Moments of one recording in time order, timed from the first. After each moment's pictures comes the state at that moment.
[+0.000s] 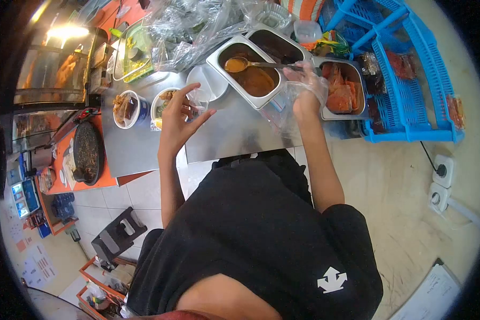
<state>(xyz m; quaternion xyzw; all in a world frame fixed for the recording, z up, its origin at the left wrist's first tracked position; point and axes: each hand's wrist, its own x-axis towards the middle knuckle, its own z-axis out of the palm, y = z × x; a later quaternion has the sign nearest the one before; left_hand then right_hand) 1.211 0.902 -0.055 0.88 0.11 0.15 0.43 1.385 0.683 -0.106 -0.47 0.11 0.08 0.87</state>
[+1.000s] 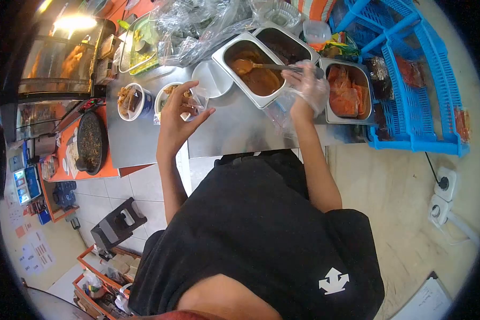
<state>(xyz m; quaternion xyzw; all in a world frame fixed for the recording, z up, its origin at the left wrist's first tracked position) 1.204 0.895 -0.041 0.87 0.14 0.16 0.45 1.369 0.700 -0.099 -0.53 0.05 -0.01 0.85</state>
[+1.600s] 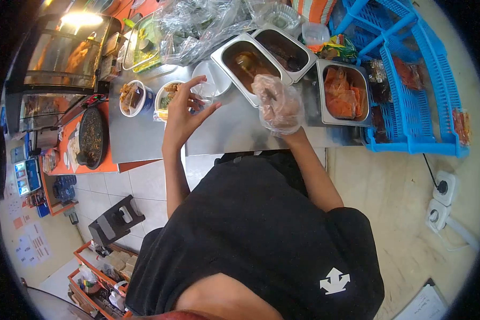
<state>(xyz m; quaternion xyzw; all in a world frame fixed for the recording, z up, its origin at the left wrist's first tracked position) 1.215 0.881 -0.049 0.88 0.13 0.17 0.42 1.334 0.695 -0.094 -0.71 -0.39 -0.13 0.57</state>
